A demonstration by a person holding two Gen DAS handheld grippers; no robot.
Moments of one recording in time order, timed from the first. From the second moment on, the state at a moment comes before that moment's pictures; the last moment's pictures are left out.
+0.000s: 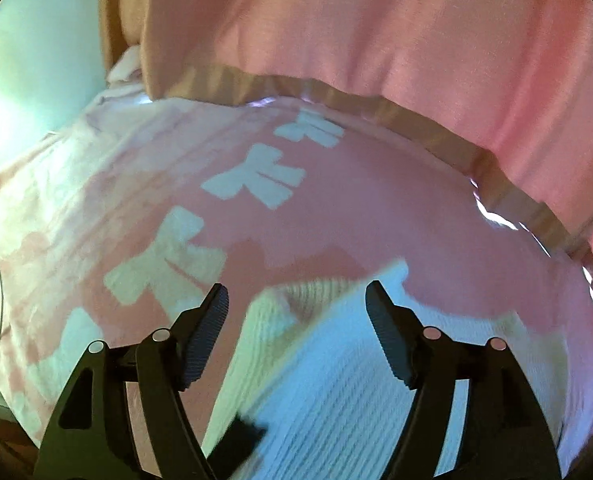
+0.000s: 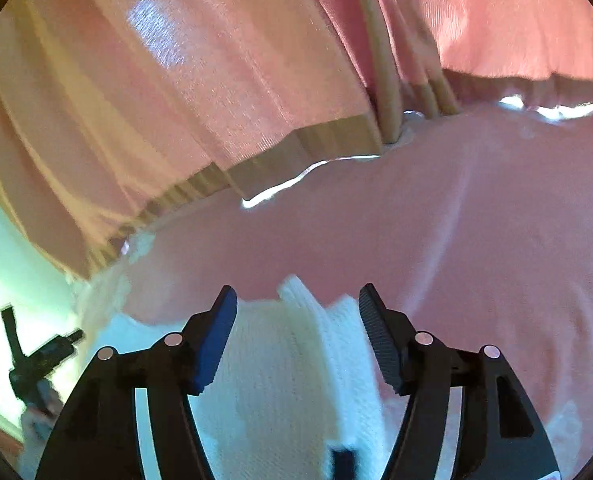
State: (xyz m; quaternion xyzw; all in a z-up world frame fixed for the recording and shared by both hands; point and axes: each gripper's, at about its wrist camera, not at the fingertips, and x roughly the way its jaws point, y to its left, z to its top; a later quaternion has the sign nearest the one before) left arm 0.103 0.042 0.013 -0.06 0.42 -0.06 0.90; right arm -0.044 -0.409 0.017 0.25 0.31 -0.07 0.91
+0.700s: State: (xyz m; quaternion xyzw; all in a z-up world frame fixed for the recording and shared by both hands) left arm -0.005 0.092 -0.044 -0.12 0.53 -0.11 0.83; right arm -0.158 -0.350 -0.026 0.22 0.41 -0.05 0.88
